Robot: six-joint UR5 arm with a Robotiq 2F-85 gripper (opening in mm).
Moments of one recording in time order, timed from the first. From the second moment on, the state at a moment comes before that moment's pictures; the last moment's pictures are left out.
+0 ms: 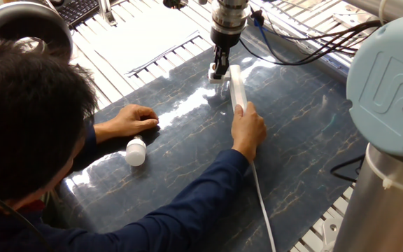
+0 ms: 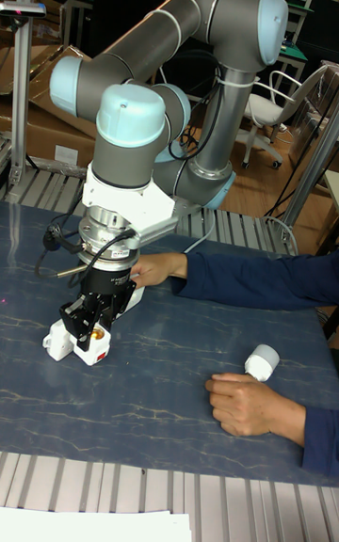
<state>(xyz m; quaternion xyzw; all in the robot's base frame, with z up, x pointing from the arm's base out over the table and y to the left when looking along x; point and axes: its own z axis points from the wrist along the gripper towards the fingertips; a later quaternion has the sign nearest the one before) 0.586 -0.087 0.062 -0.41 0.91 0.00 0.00</state>
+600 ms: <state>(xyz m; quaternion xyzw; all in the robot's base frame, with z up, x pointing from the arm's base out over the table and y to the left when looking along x) 0.594 -0.077 0.065 -0.44 0.90 0.01 -0.01</state>
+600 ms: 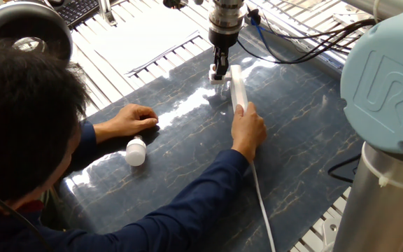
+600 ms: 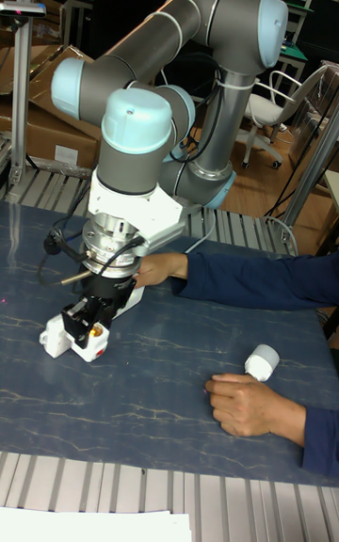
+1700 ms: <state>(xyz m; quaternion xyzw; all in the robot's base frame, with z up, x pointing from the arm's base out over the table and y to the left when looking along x) 0.616 -0.065 0.074 -0.45 0.89 0.00 0.00</state>
